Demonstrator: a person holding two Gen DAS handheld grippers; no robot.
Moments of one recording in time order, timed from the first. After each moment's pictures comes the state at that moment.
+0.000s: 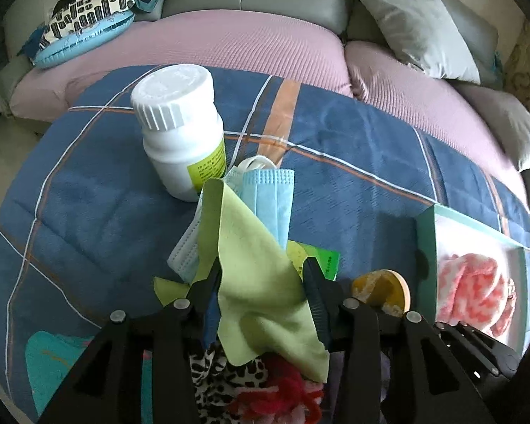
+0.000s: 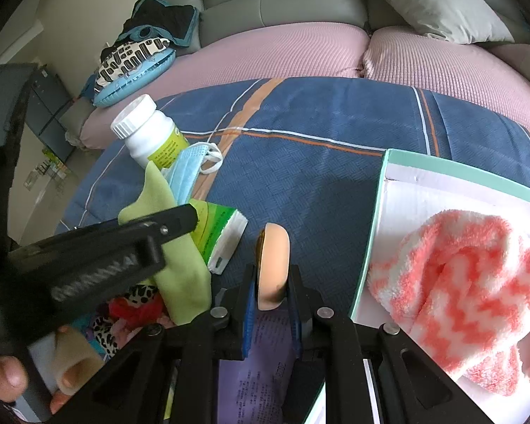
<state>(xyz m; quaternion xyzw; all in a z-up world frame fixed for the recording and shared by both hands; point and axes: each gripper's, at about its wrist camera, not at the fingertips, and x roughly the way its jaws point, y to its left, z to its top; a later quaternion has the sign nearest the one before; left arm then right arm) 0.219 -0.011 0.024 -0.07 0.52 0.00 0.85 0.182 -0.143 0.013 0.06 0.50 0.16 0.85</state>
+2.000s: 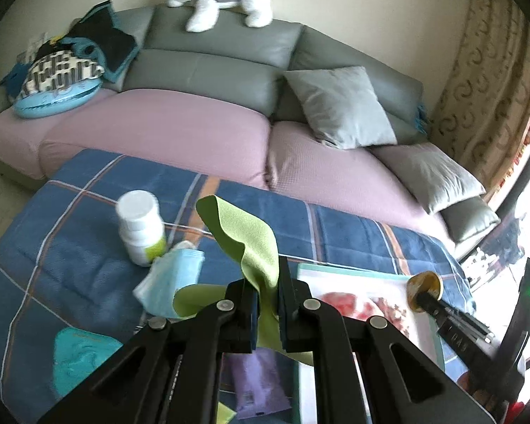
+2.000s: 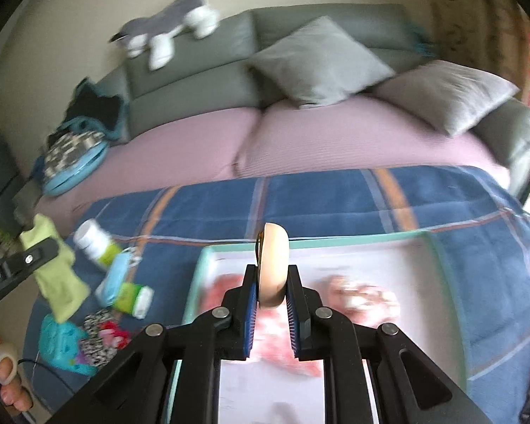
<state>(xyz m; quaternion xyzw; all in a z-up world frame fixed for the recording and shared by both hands) 0.152 -0.035 0.145 -0.11 0.37 -0.11 0.91 0.112 -0.294 0.126 0.10 0.38 -0.04 0.92</state>
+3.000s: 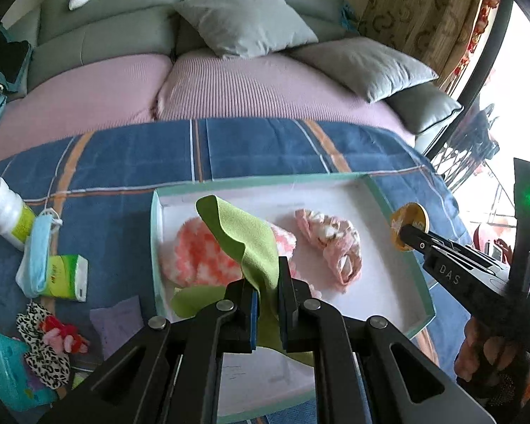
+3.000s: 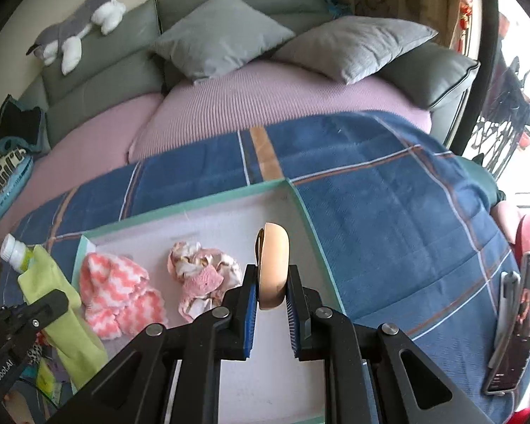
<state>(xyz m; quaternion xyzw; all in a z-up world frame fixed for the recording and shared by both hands) 0.143 -0.187 0.089 0.00 0.47 -0.24 0.85 0.090 -0.390 0.087 0.11 0.45 -0.15 0.87</state>
